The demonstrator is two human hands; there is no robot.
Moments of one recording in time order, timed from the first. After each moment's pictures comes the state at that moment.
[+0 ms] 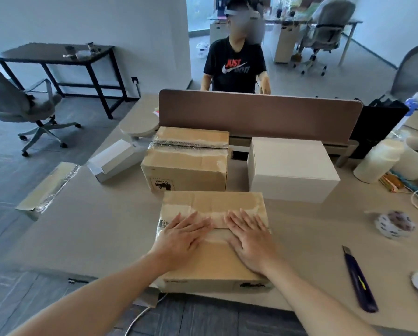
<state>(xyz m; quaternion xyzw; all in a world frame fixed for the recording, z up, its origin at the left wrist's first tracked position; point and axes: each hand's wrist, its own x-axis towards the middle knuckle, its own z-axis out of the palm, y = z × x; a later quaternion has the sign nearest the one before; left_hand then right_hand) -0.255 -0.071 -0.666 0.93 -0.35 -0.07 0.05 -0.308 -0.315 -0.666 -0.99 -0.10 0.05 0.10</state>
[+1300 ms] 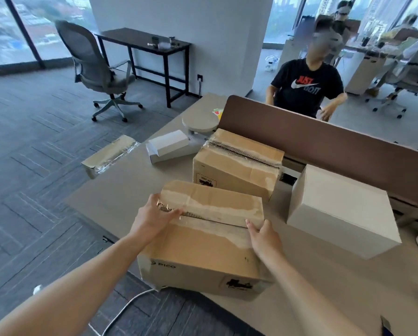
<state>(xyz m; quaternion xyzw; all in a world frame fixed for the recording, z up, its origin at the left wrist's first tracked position) -0.263 0.039 -0.612 0.85 0.24 -0.03 0.46 -0.248 -0.248 -0.632 -0.93 0.16 0.11 0.32</state>
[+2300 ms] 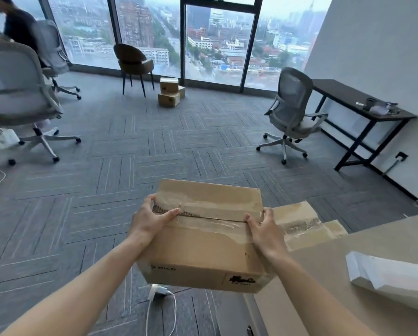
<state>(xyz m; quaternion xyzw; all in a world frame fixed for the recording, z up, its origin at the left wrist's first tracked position) -0.377 0.560 -0.589 0.68 0.55 0.22 0.43 -0.146 0.387 -0.593 -0.88 -0.27 0.20 0.35</state>
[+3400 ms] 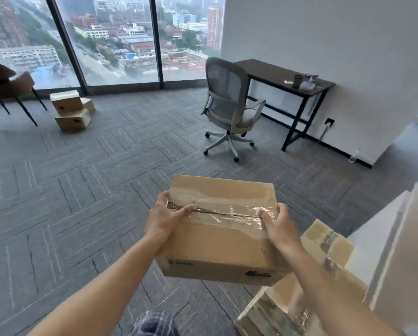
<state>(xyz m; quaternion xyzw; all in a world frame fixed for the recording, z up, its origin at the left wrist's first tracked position) 0.009 0.905 -0.593 0.78 0.37 0.12 0.49 0.139 0.651 -0.596 -0.92 -0.06 0.11 0.38</state>
